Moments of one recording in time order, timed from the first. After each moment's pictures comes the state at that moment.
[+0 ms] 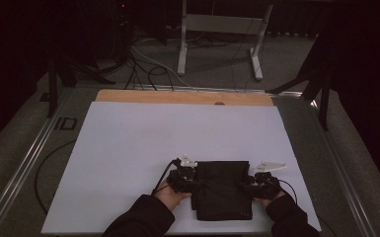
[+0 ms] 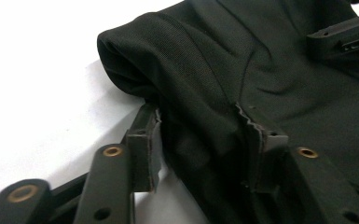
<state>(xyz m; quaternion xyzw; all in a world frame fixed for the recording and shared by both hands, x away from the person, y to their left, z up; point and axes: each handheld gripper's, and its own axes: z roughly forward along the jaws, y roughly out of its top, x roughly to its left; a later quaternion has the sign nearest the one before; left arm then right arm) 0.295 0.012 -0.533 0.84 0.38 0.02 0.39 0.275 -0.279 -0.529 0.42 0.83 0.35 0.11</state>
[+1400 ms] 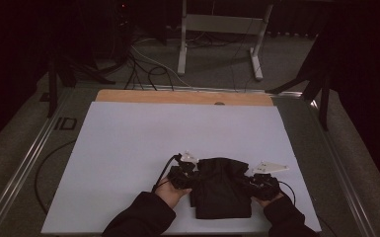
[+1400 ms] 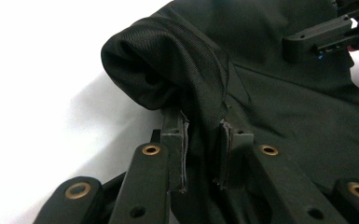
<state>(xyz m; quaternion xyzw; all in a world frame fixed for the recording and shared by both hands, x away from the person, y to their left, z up) 0.298 0.012 -0.509 0.84 0.36 0.00 0.40 0.263 -0.266 -0.507 0.40 0.82 0.39 0.13</state>
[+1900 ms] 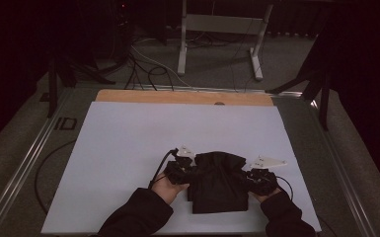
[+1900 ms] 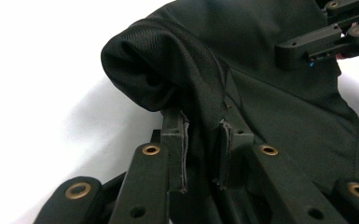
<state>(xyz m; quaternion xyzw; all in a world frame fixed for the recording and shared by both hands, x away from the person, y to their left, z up) 0.303 0.022 -0.490 0.84 0.36 0.01 0.42 0.271 -0.255 -0.493 0.39 0.82 0.40 0.14</state>
